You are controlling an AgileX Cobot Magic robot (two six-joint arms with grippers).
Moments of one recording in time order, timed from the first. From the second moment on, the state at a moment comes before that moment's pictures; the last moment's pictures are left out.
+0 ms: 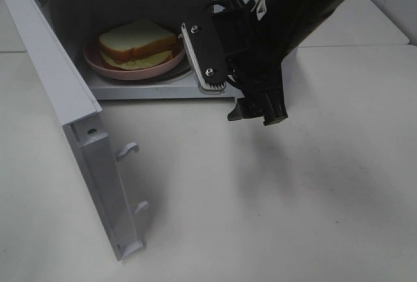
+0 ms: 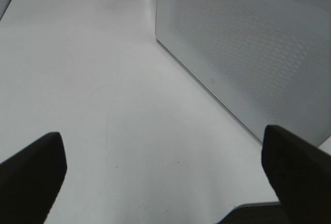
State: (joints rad) left arm -0.04 -0.01 -0.52 -0.05 1.08 0.03; right arm 0.64 1.71 -1.21 -0.04 0.55 -1.29
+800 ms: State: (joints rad) left arm -0.04 -0.01 -0.52 -0.05 1.08 0.03; right arm 0.68 2.00 -1.52 -0.03 0.47 -1.31
